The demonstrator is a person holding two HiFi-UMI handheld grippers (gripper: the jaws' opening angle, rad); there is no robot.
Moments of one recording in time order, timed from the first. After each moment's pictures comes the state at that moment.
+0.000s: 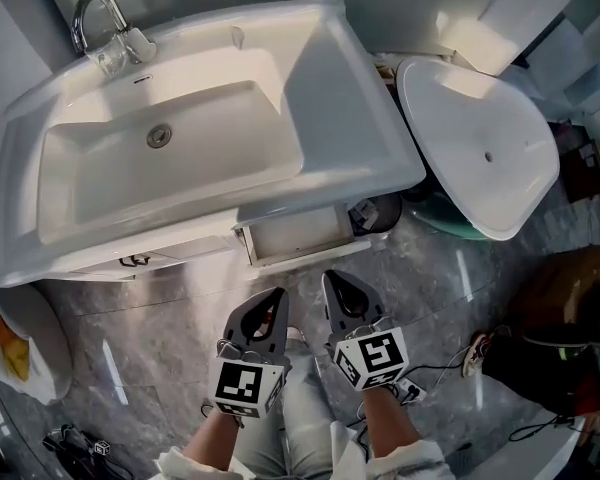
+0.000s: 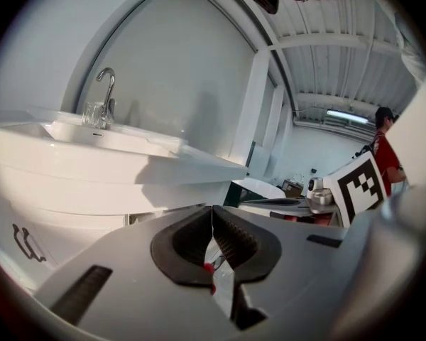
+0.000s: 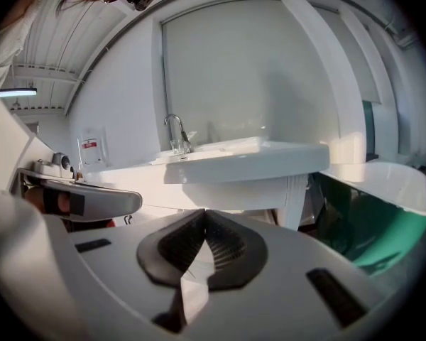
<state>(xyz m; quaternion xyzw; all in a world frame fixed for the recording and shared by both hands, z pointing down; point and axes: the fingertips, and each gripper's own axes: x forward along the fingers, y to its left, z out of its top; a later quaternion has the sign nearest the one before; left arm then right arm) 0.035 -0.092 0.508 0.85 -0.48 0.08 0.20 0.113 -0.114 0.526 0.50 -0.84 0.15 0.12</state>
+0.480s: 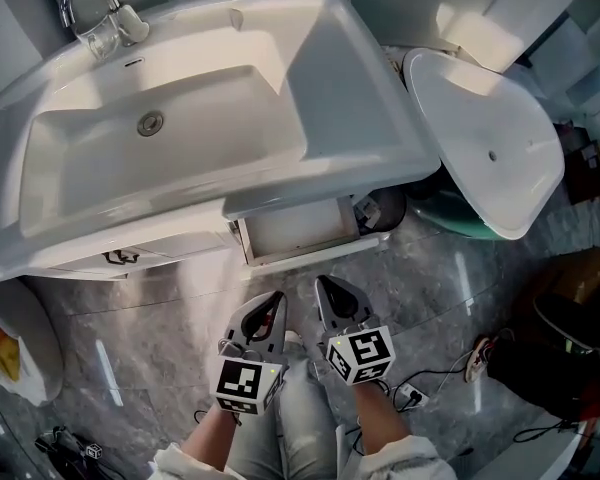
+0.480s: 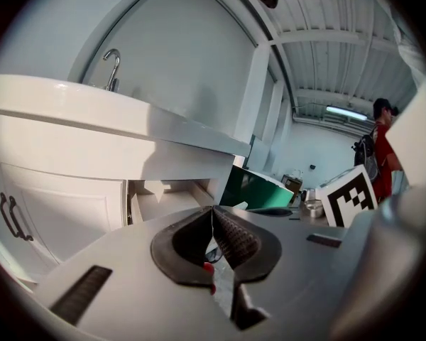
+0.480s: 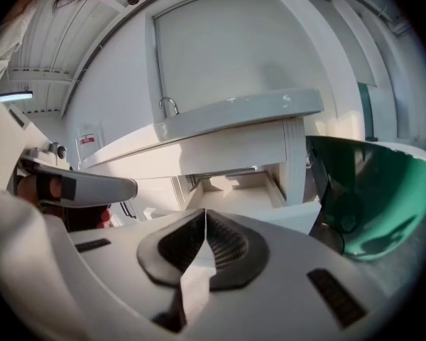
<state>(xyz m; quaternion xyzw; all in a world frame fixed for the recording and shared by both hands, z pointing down) 0.039 -0.084 0.585 0.85 -0.47 0.09 0.21 0.113 -0.107 0.625 0.50 -0.84 0.19 0.13</state>
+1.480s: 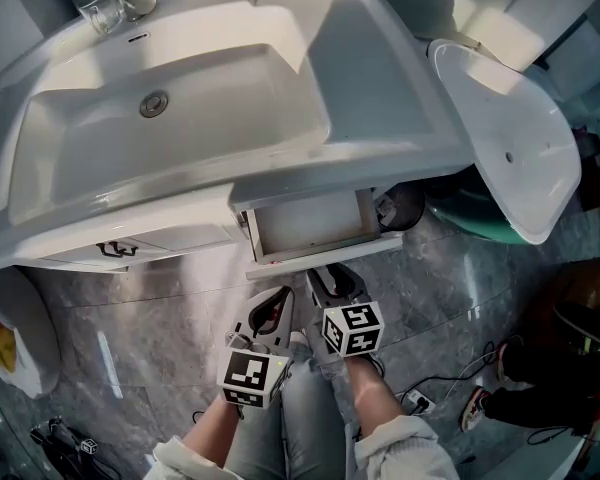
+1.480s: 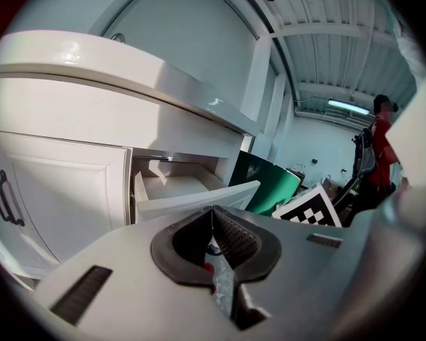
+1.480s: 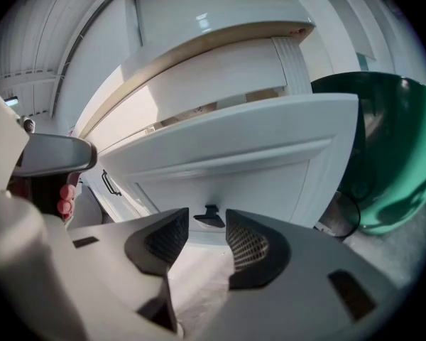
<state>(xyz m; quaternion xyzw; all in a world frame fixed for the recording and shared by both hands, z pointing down) 0.034 -0.093 0.648 0.85 -0.47 0.11 0.21 0.101 -0.135 0.746 0.49 -0.82 0.26 0.17</state>
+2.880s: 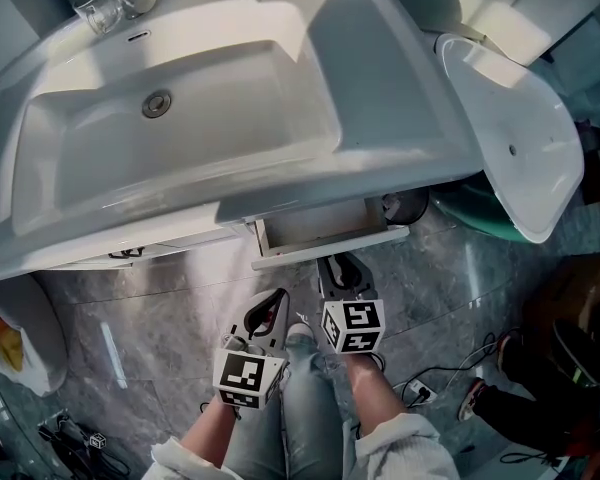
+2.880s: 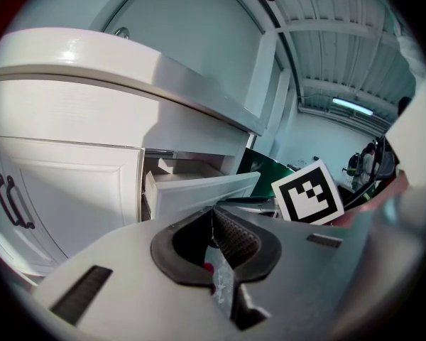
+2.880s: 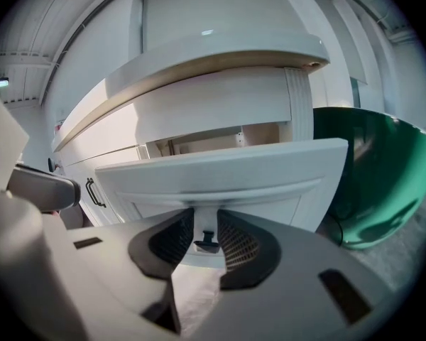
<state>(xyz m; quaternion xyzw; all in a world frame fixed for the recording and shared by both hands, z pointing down) 0.011 -0.092 0.645 0.84 -0.47 0.13 0.23 0.100 -0.159 0.705 0.54 -0.79 0.21 0.17</state>
